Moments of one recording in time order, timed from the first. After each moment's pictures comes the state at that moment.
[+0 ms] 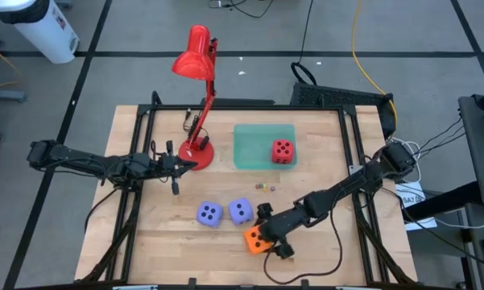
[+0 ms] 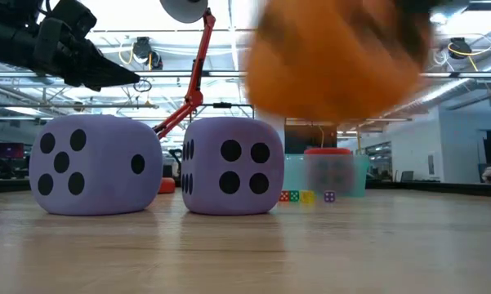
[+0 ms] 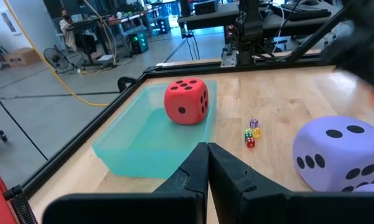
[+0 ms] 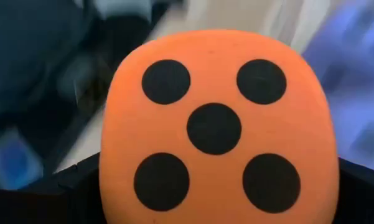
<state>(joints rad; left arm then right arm) -0.11 0.59 0.18 0.26 -0.32 0.09 0.47 1.71 1.11 -0.08 -0.02 0.08</state>
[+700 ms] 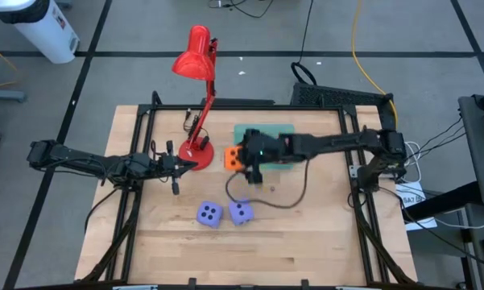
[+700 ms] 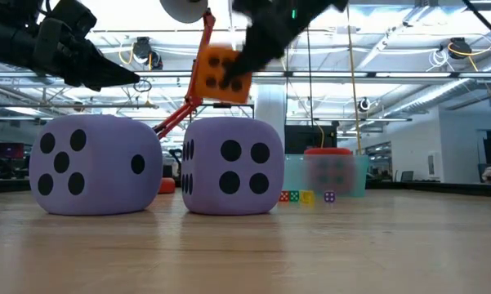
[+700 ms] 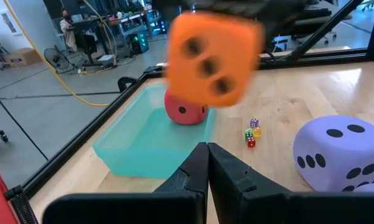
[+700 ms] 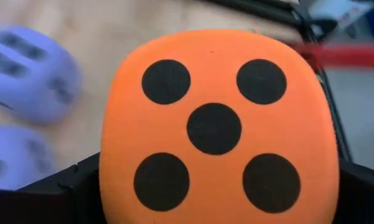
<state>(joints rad) -0.11 0.59 0.18 0.26 -0.32 0.10 -0.07 1.70 1.37 -0.33 0.10 -0.26</state>
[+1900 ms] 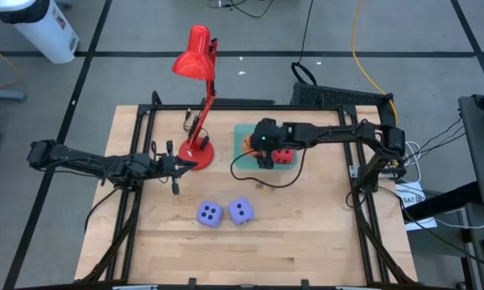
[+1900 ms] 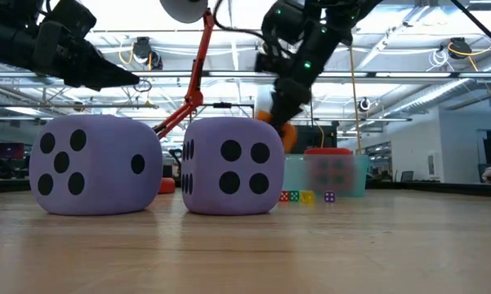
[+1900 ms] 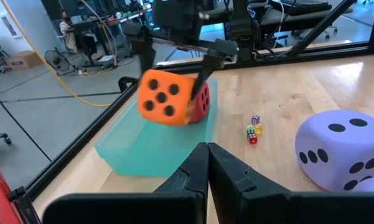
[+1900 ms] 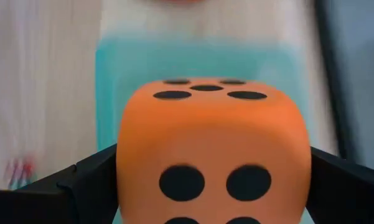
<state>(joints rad) -0.11 0.59 0.18 0.25 -0.32 0.12 -0.23 1.70 1.25 -0.48 0.15 -0.27</state>
